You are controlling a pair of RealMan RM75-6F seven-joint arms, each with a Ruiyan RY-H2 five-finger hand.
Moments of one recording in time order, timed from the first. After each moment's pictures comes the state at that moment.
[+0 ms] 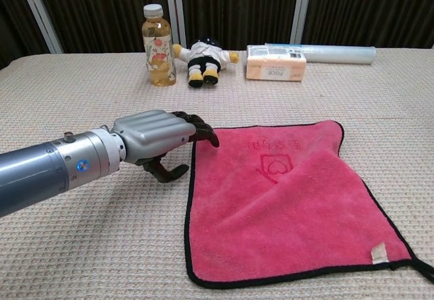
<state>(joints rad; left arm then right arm) -0.82 -1.75 -0.14 -1.32 1.27 0.82 0.48 0.14 -1.17 0.08 -1.70 -1.30 1.33 -0.17</state>
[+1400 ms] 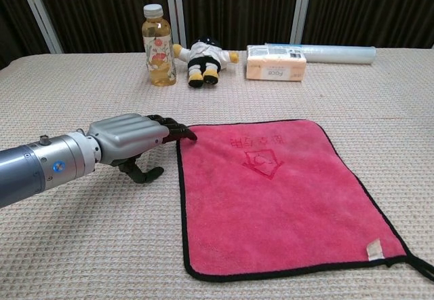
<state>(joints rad) -0.80 -1.72 -0.08 -1.26 1.30 0.86 0.37 0.14 -1.18 0.07 -1.70 -1.31 1.32 -0.19</state>
